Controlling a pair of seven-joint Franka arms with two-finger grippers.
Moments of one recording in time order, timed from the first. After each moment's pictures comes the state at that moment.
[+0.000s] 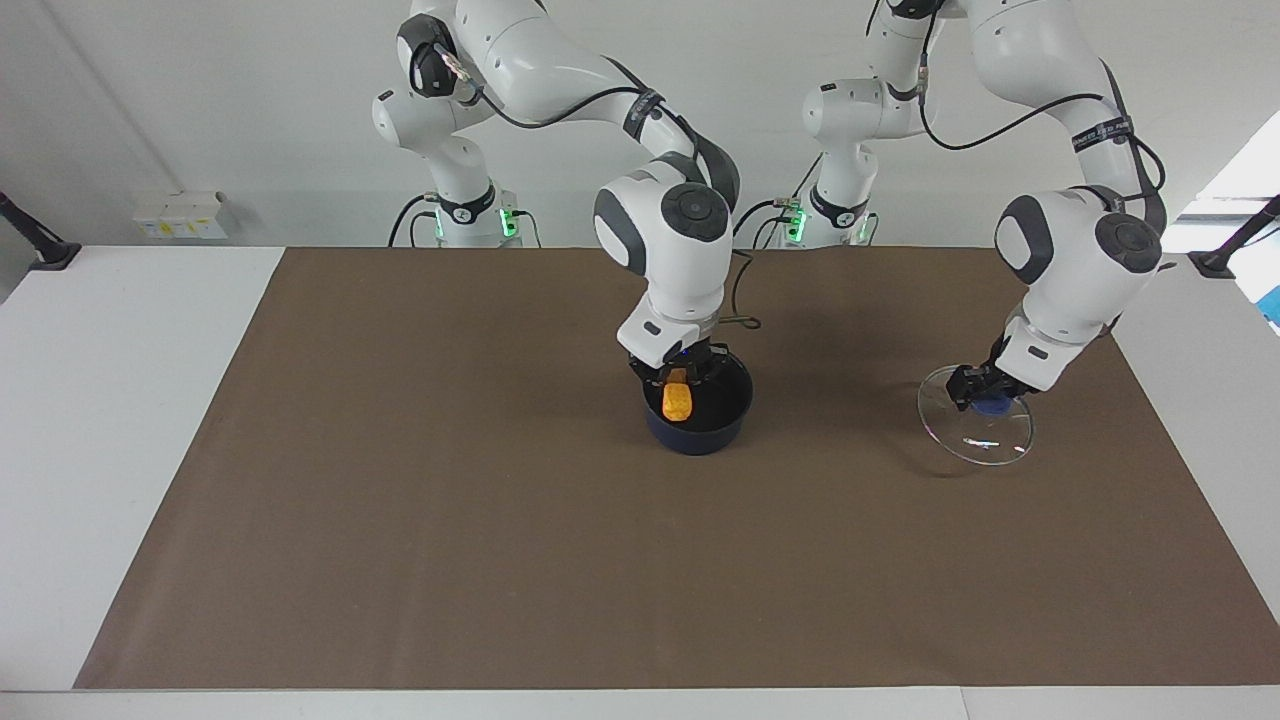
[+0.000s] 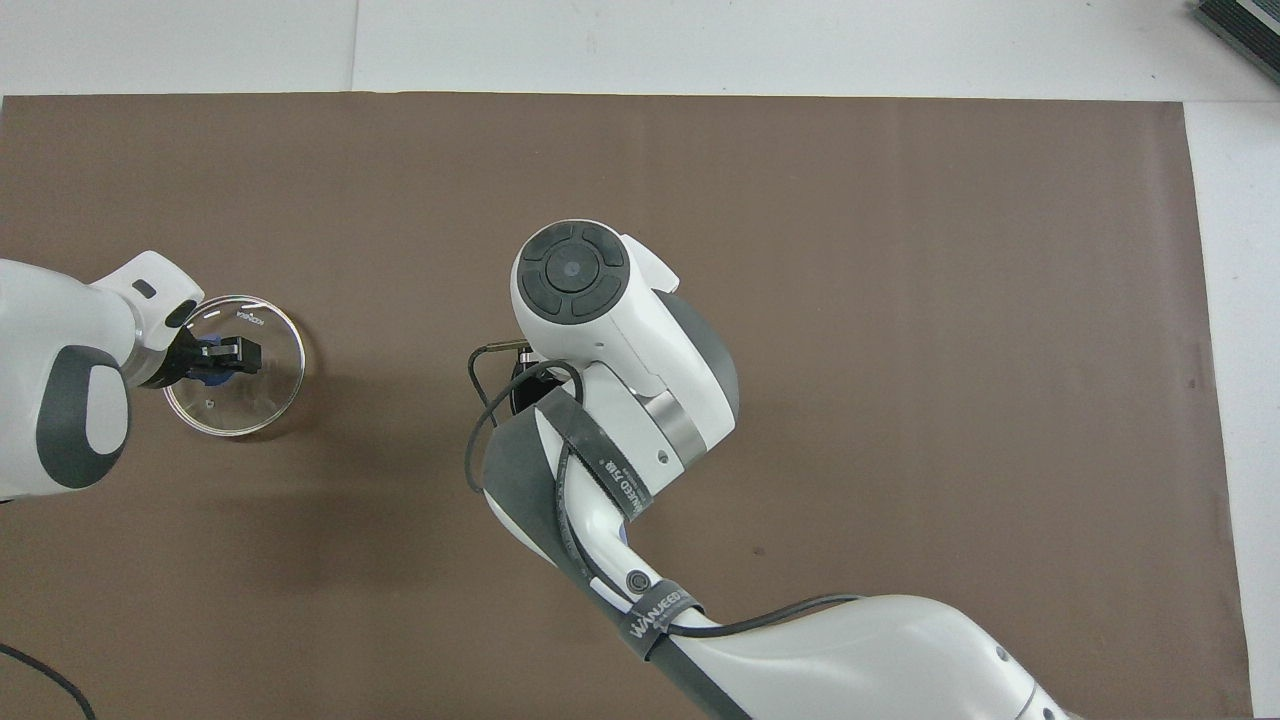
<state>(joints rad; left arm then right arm) 0.02 0.17 0.03 -2.11 0.00 2.32 0.02 0.64 0.60 0.02 -1.33 0.03 1.93 0.61</state>
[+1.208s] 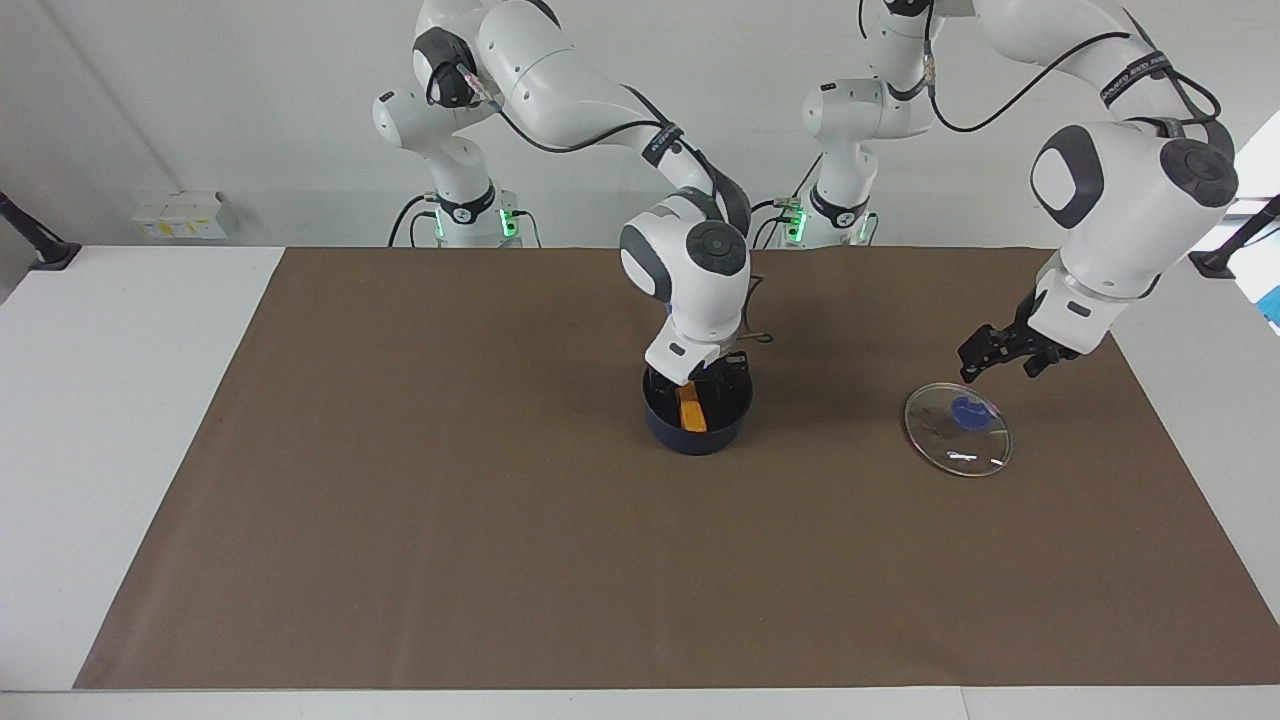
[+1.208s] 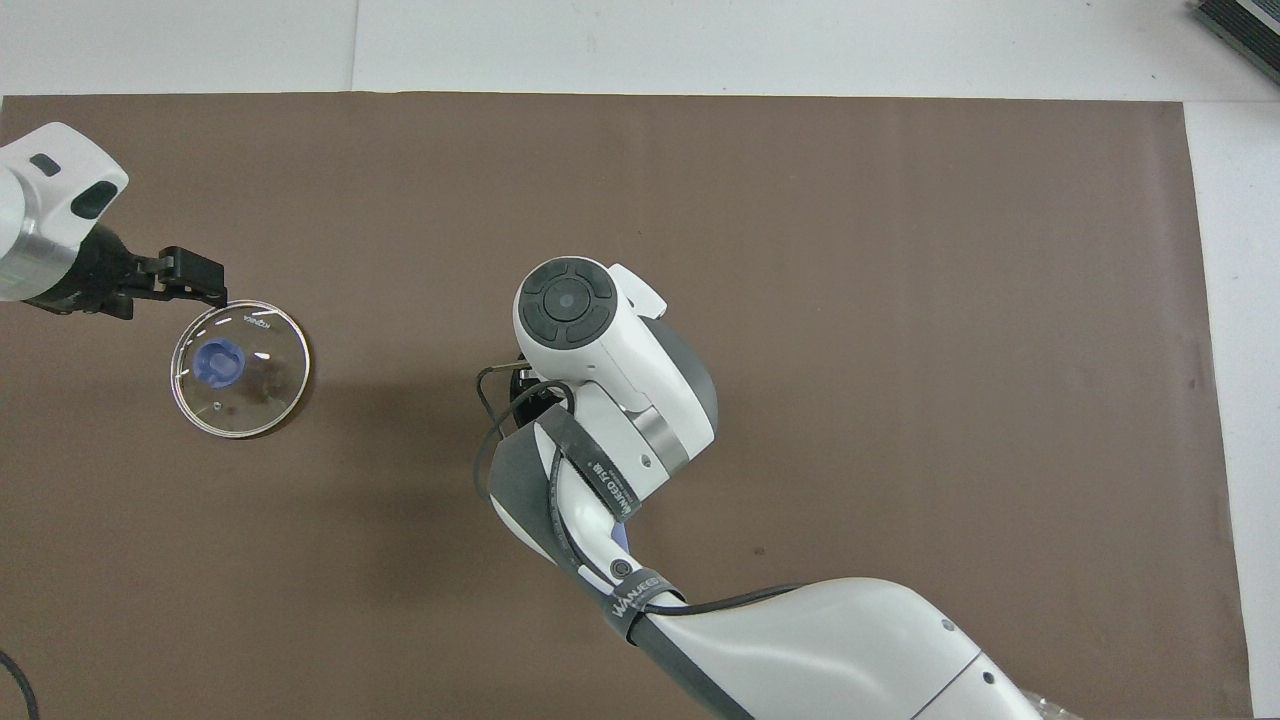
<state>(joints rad) -0.01 0.14 0.00 -1.60 -0.04 1.70 -0.01 0.63 0.57 0.00 -1.39 0.02 1.93 0.61</state>
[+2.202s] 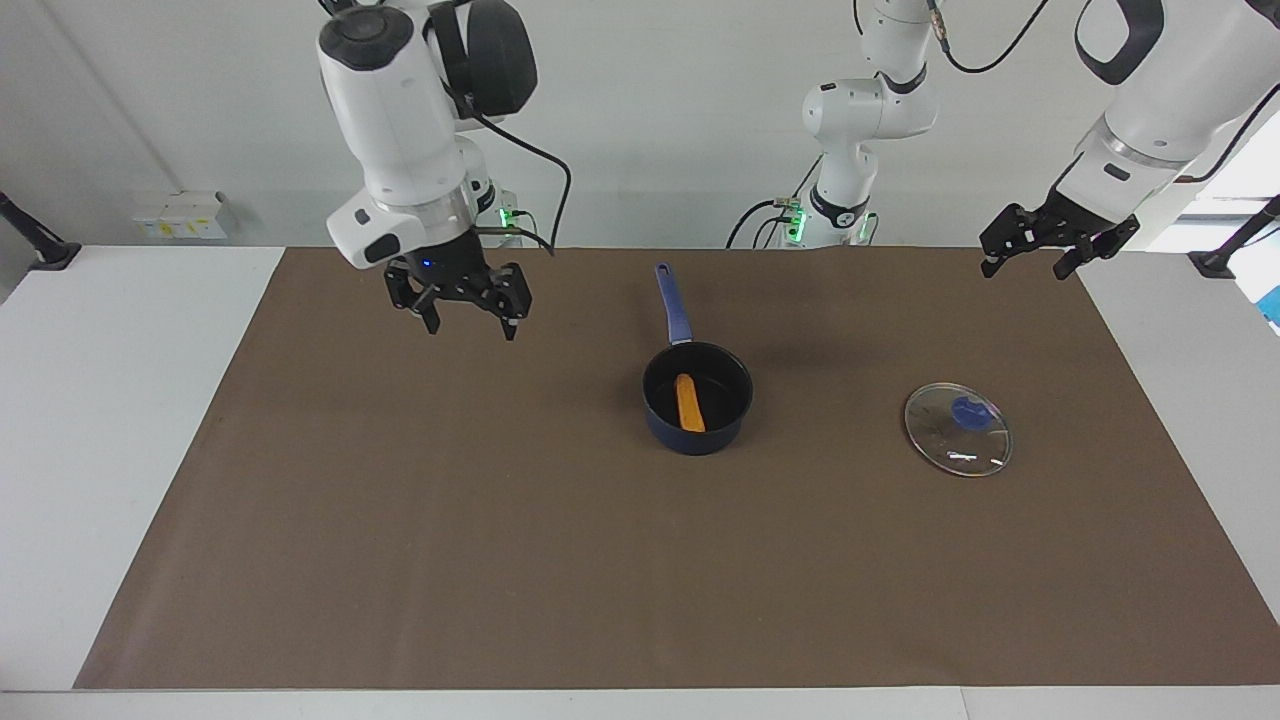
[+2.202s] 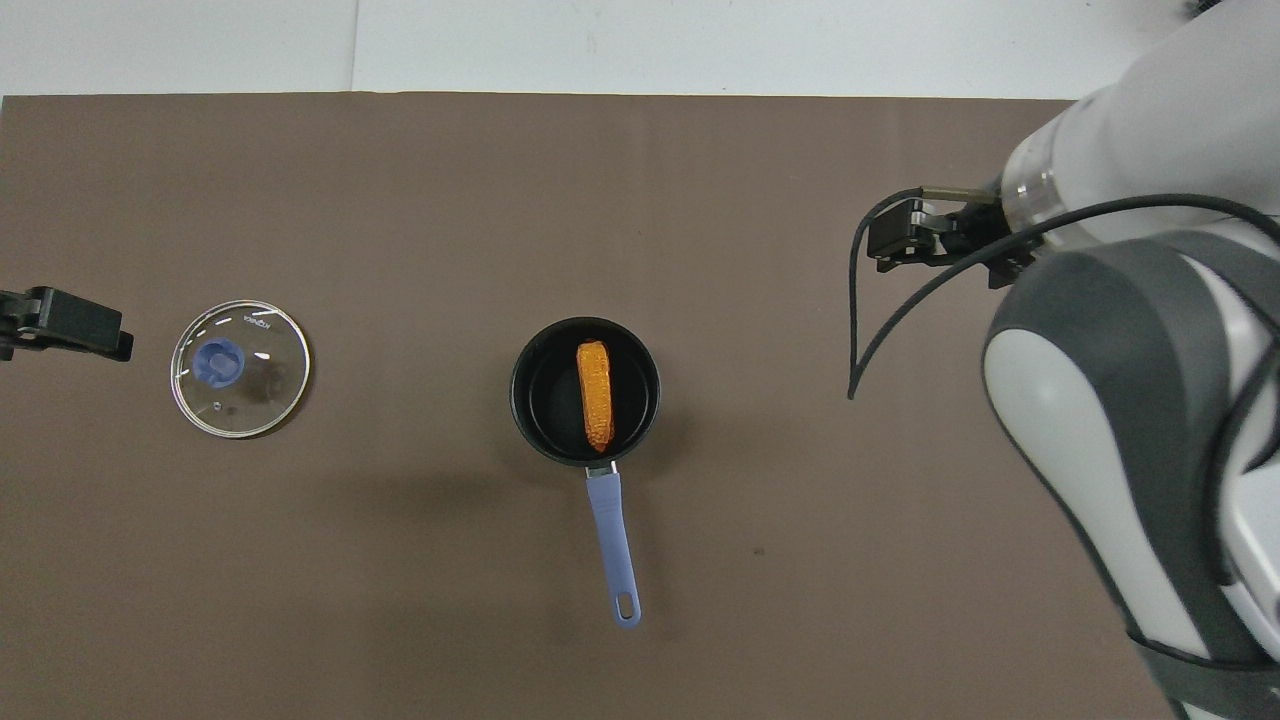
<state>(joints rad) -0.01 0.02 -0.01 -1.53 -0.03 1.48 0.06 0.21 0.17 0.00 -1.39 0.02 1.62 0.38</state>
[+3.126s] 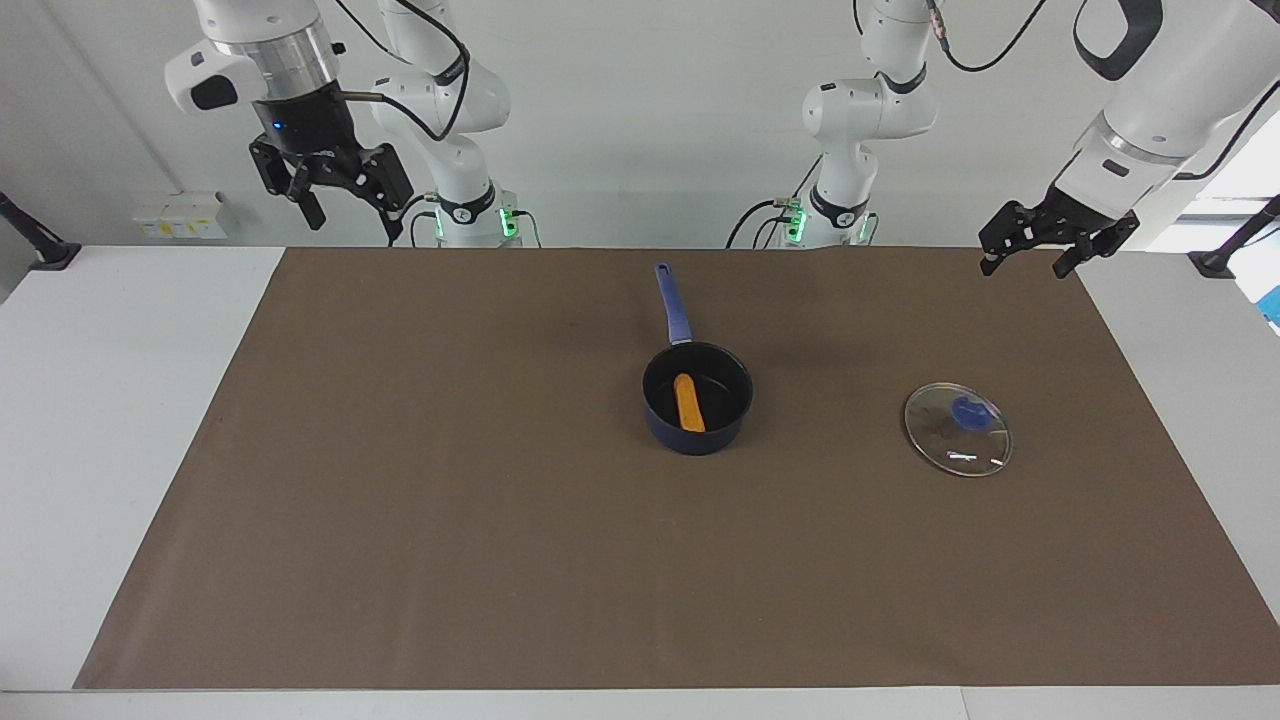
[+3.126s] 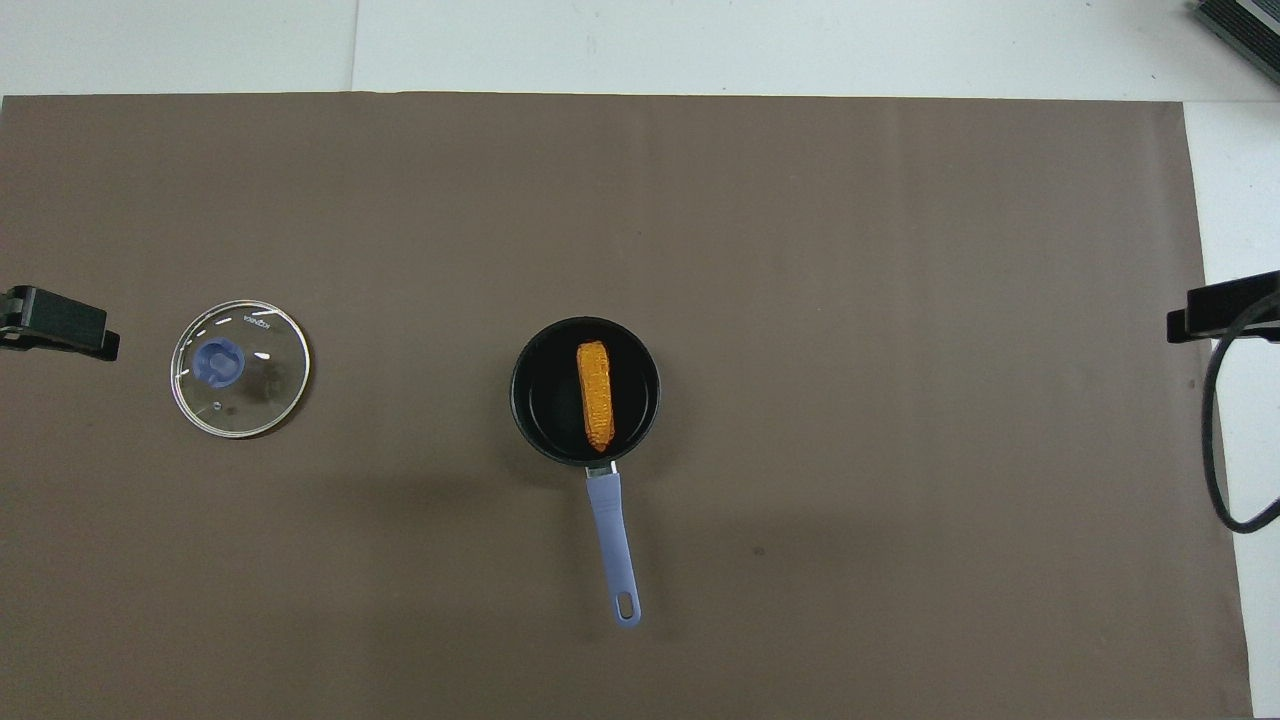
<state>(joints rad) 0.00 0.02 0.01 -1.53 -0.03 1.47 0.06 0.01 -0.03 -0.04 -1.46 0.02 1.45 0.05</state>
